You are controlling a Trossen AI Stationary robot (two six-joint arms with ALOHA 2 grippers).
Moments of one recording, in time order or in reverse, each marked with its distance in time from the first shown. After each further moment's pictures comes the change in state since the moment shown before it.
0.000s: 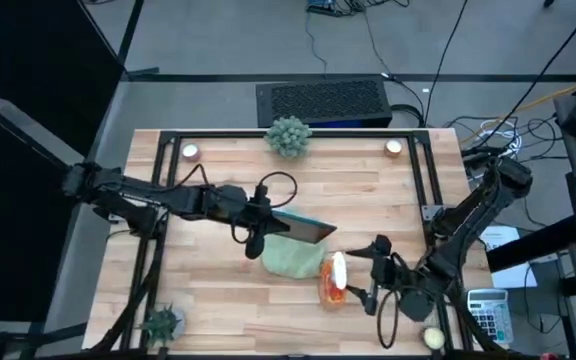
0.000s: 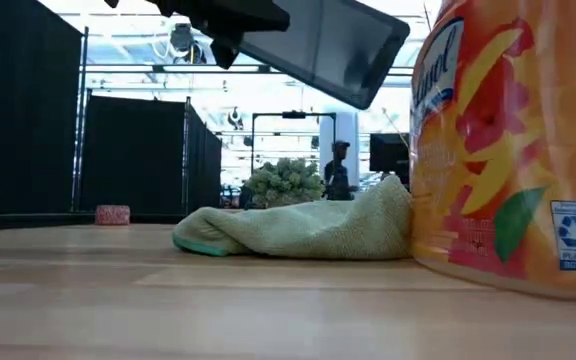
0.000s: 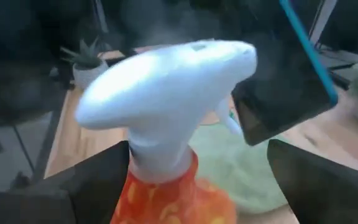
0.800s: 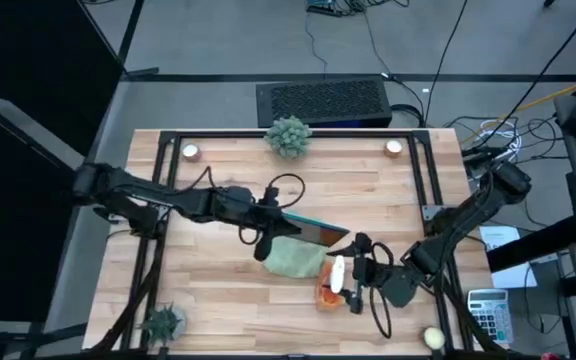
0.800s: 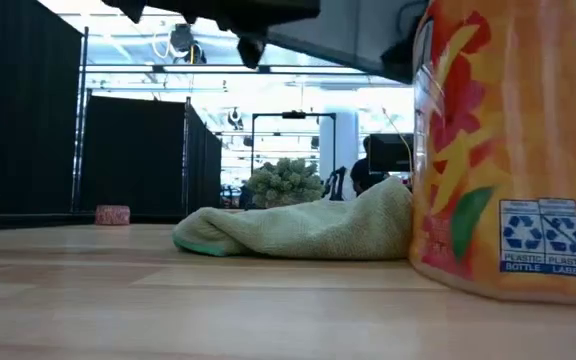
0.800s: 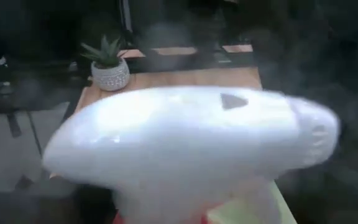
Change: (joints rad) left arm 0.006 0.130 0.000 0.281 0.052 0.025; right arm -0.100 0.061 0.000 0.247 -0.131 -0.259
